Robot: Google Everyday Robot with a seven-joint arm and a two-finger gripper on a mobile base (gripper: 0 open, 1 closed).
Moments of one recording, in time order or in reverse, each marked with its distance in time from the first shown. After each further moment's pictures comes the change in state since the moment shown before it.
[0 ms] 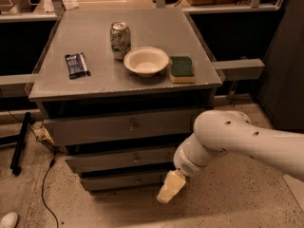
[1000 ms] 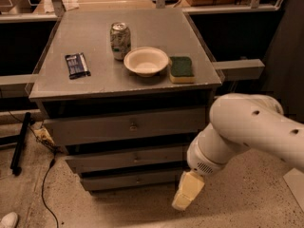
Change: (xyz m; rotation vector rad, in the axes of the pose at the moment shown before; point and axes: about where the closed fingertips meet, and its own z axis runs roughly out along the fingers) arm 0.012 0.029 -0.078 0.011 0.067 -0.087
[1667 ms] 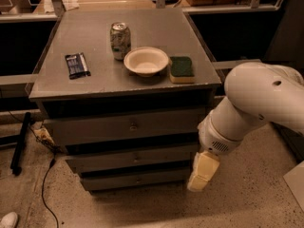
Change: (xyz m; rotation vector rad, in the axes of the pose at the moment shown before) arm -0.001 -0.031 -0.052 0.036 0.018 -0.093
